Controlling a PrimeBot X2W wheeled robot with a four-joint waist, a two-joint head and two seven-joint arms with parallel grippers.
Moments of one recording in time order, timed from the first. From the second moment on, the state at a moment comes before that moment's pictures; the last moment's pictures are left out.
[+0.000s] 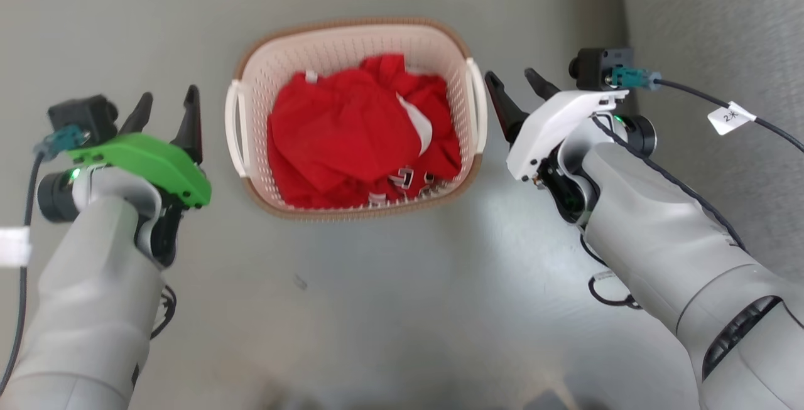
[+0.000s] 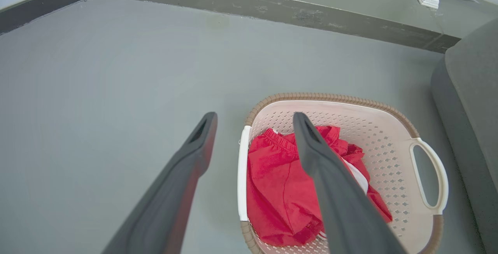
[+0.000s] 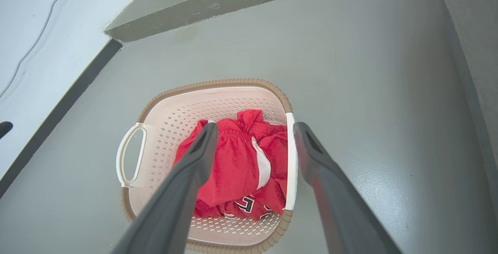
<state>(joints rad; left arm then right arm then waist) -0.81 0.15 -0.45 0.98 -0.73 -0.12 -0.25 -0.93 -0.06 1.01 1.07 1.08 0.03 -0.25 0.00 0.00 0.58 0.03</state>
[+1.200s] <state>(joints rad) -0.35 0.14 -0.24 0.58 -0.53 -0.07 -0.25 -0.52 -0.12 0.68 0.70 0.77 -0.02 -0.25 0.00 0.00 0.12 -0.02</state>
